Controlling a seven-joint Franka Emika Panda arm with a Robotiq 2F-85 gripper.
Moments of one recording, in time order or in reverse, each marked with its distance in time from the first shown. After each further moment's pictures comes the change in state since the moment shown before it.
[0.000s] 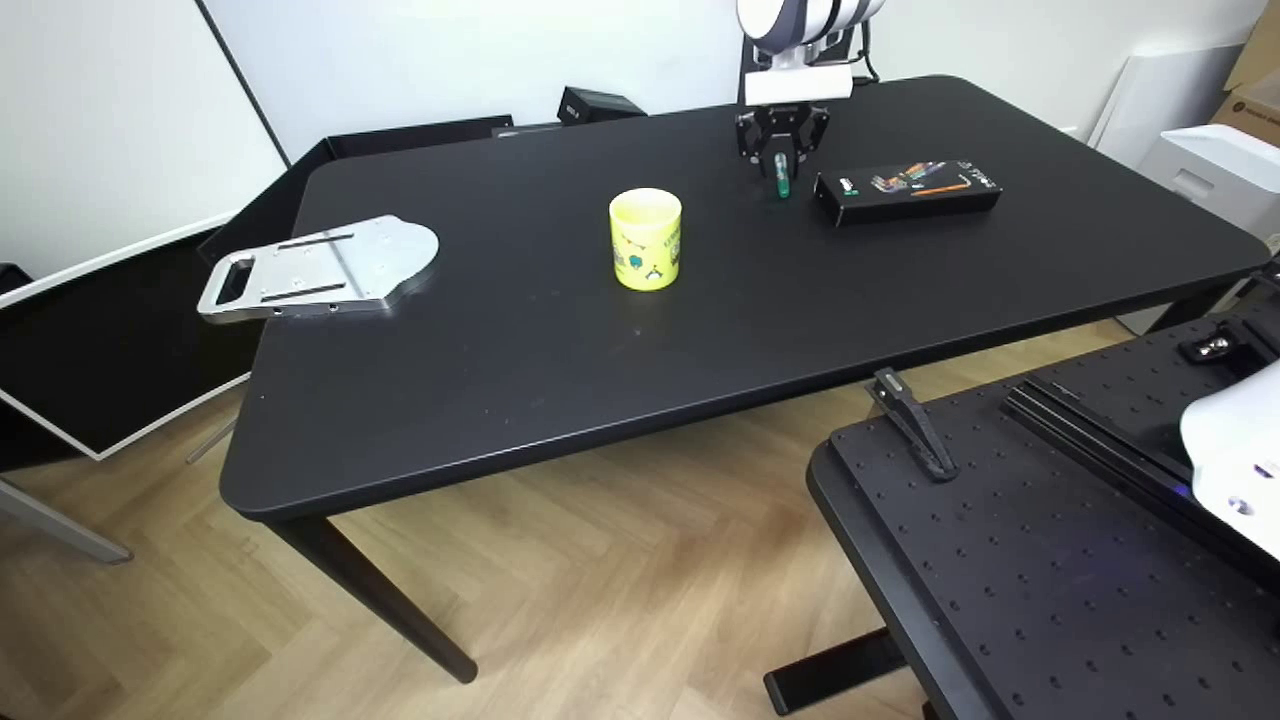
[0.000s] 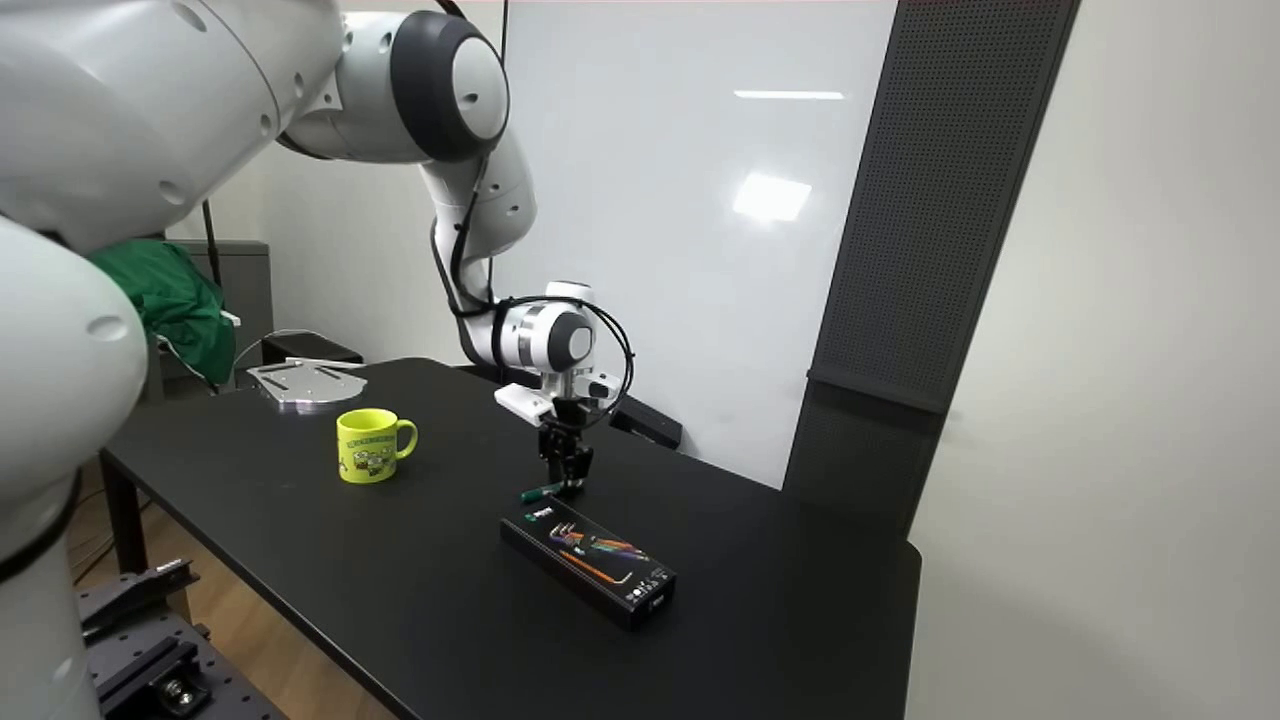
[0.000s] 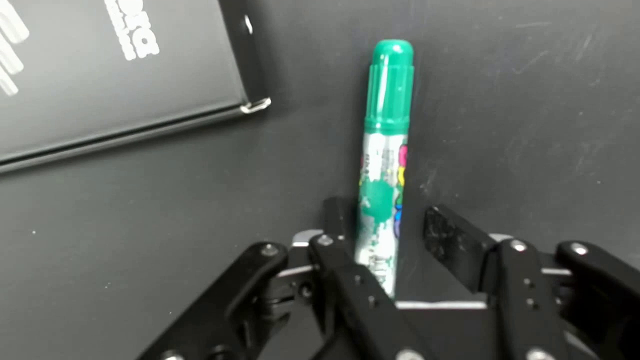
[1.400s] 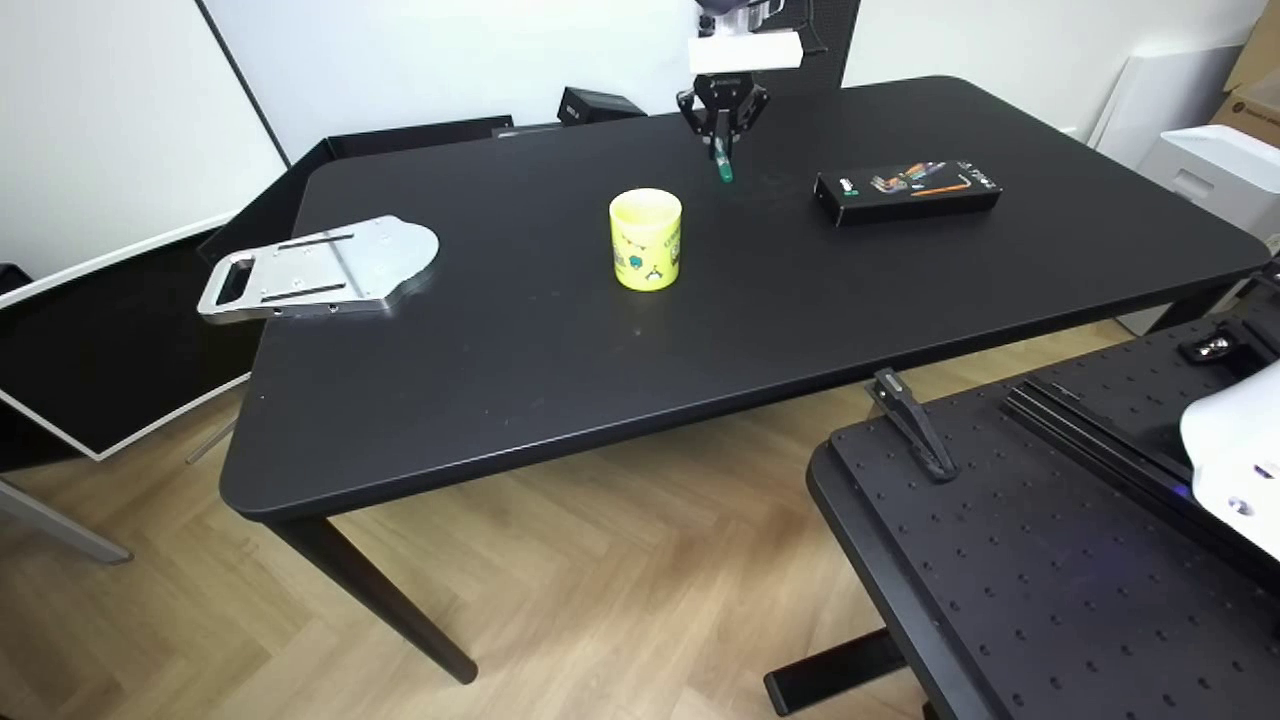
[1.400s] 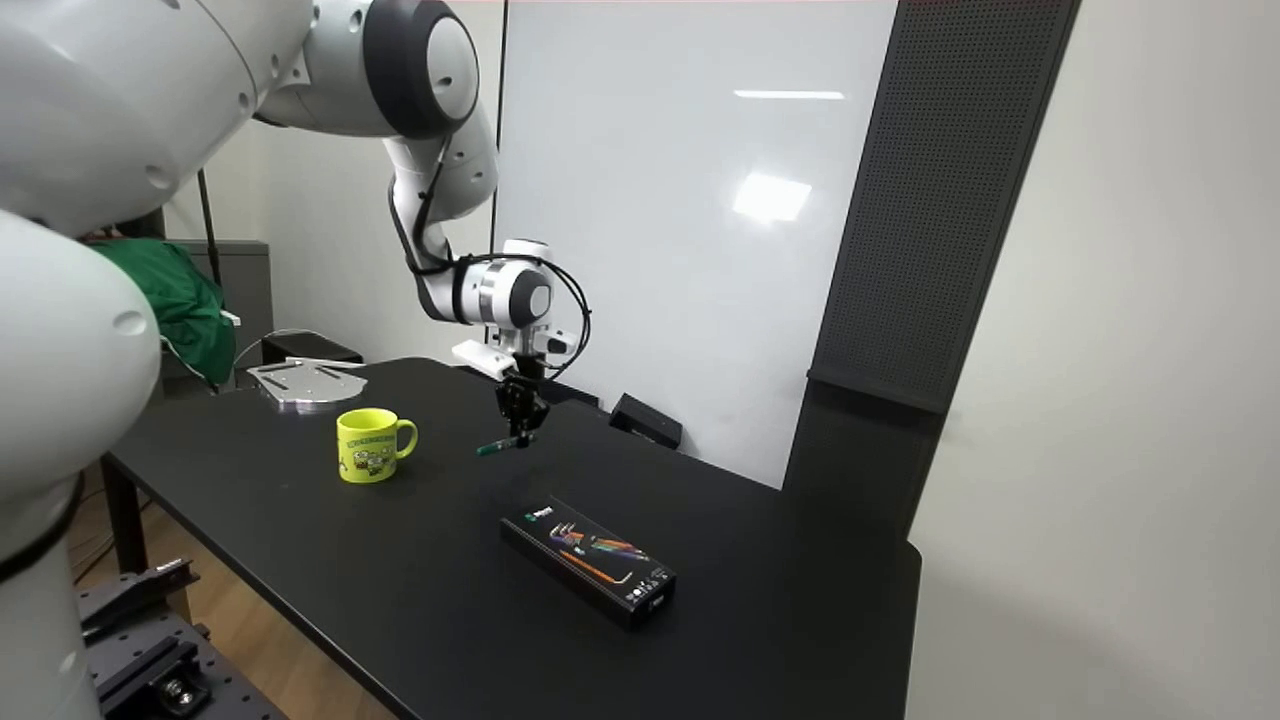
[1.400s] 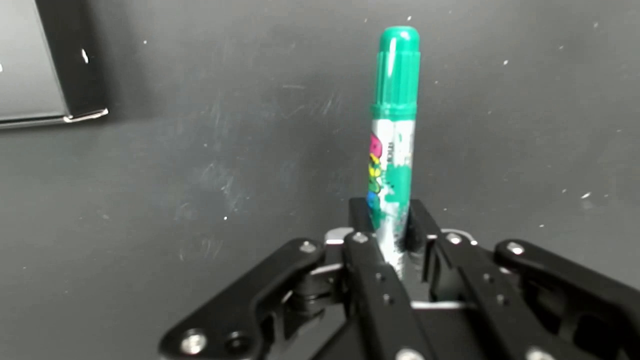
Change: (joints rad) arm 0.068 -0.064 0.076 0.039 -0.001 -0.051 -0.034
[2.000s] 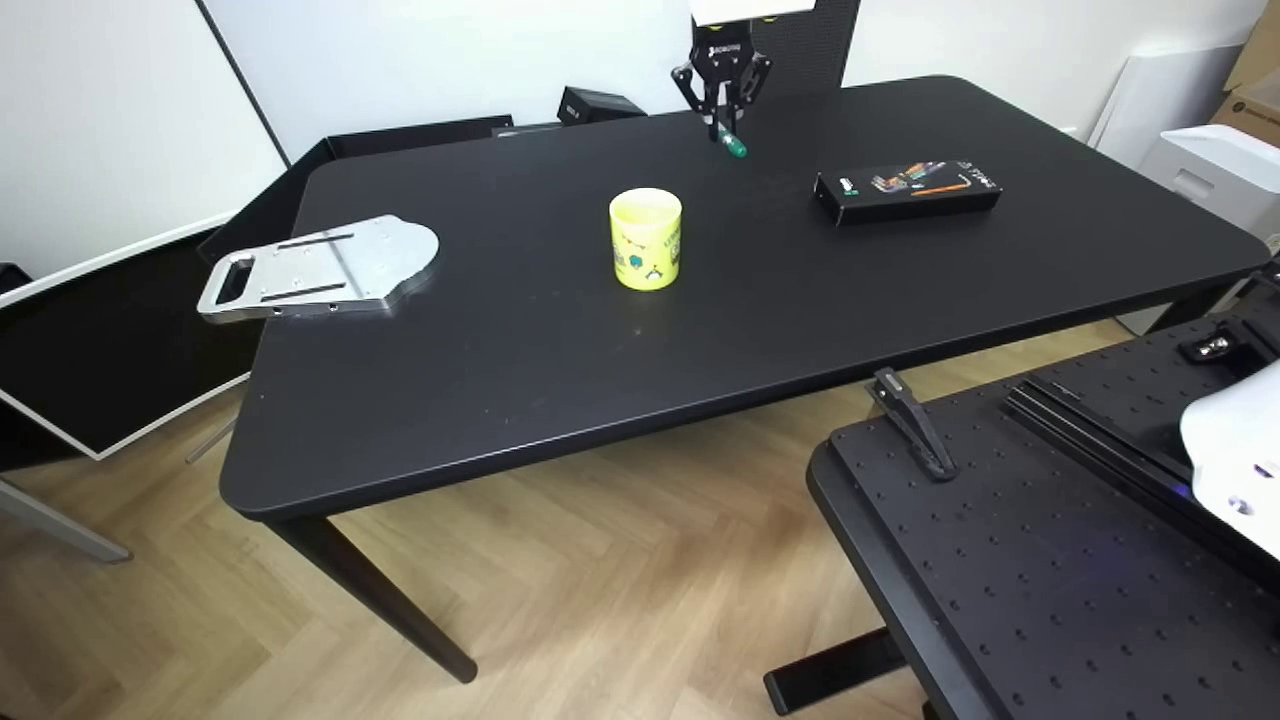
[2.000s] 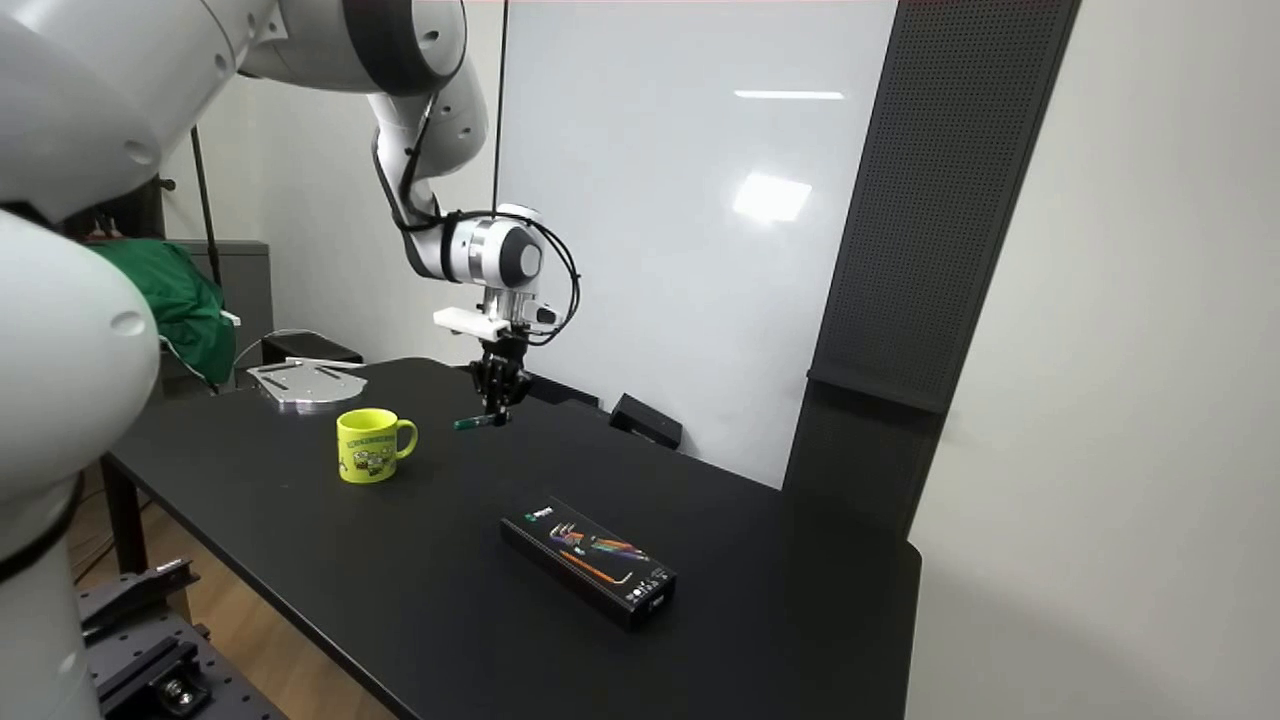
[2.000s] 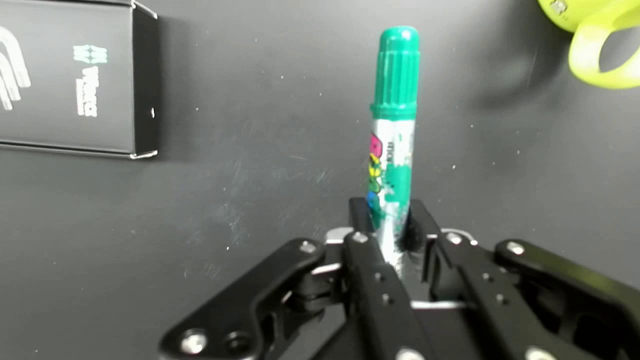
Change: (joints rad) arm -0.007 -0.112 0.050 -0.024 0.007 -0.223 -0.136
